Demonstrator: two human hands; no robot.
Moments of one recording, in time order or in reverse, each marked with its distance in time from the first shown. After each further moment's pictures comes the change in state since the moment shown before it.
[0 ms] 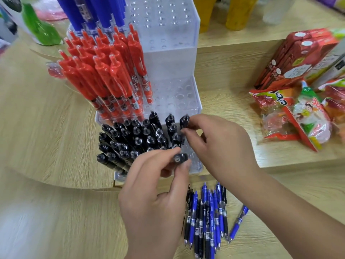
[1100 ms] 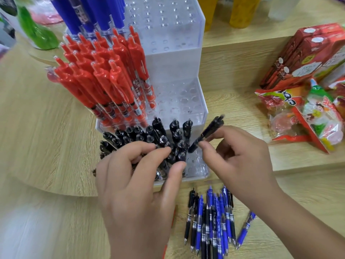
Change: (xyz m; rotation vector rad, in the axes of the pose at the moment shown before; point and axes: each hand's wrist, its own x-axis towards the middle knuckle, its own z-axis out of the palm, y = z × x) left_hand 0.021 -0.016 -0.017 0.415 -0.030 0.162; right_hand -0.022 0.018 0.001 0.351 0.110 0.030
